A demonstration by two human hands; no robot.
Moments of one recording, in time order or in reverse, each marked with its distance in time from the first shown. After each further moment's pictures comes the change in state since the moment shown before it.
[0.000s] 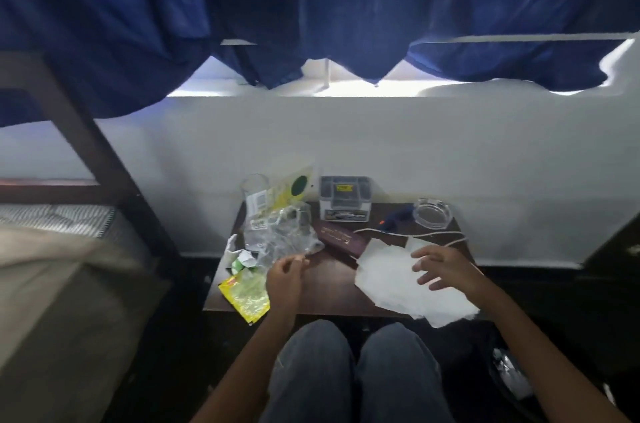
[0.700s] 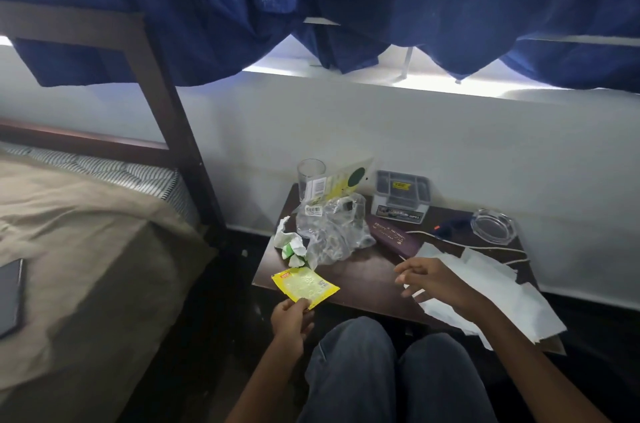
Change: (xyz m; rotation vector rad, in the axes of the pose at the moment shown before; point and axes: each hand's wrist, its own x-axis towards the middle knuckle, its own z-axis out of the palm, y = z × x) left_hand 0.006 -0.069 -0.080 -0.404 0.132 -0.599; right_hand 0.021 -0.035 0.108 -0.142 -0.261 -0.055
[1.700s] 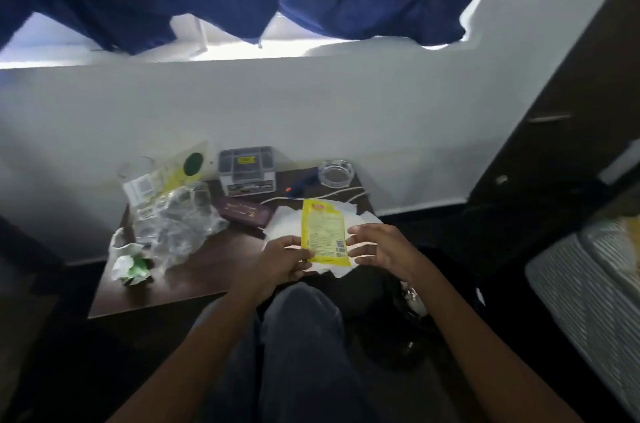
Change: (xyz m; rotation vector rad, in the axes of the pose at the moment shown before) left_hand -0.113 -0.052 0.178 0.761 -0.712 0.135; right_hand -0.094 0.112 -0.111 0.732 0.292 0.071
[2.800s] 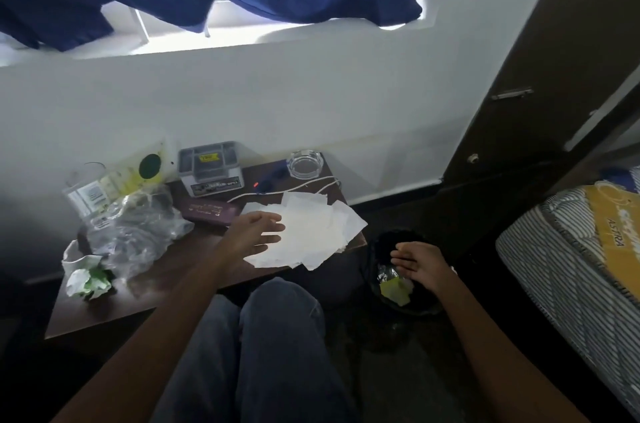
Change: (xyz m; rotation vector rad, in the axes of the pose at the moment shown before) left_hand 0.015 0.029 0.008 0.274 0.032 0.113; right_hand -0.017 0.054 -0.115 0.165 0.508 0.169
